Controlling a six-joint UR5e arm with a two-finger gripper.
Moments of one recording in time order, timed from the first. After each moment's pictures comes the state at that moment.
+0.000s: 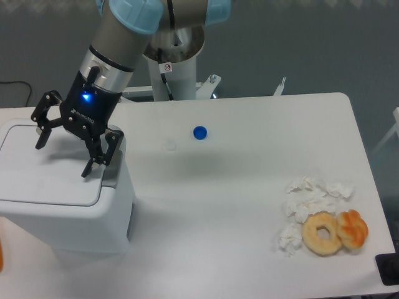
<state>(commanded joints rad) 2.23 -1.68 -1.69 -0.82 0.92 0.46</state>
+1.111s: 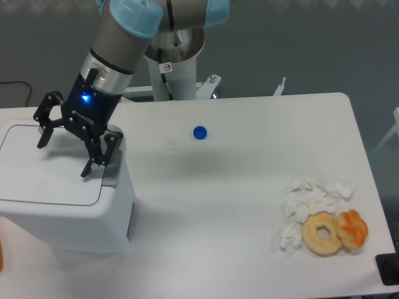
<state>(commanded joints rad) 2.23 -1.66 -1.73 -0.82 0.91 0.49</state>
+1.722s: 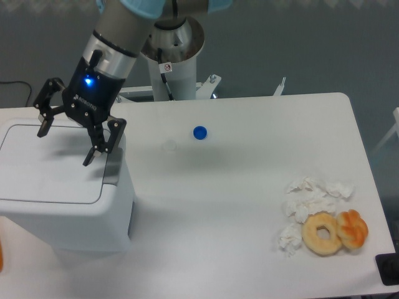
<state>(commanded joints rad) 2.31 -1.61 -1.69 -0.82 0.85 0.43</state>
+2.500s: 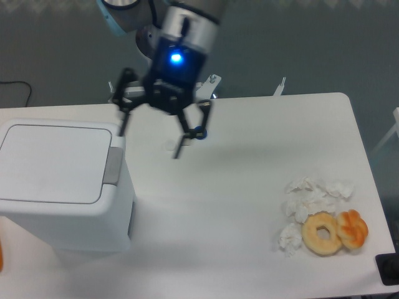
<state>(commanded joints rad) 2.61 -1.64 -1.62 -0.82 0.86 0.70</state>
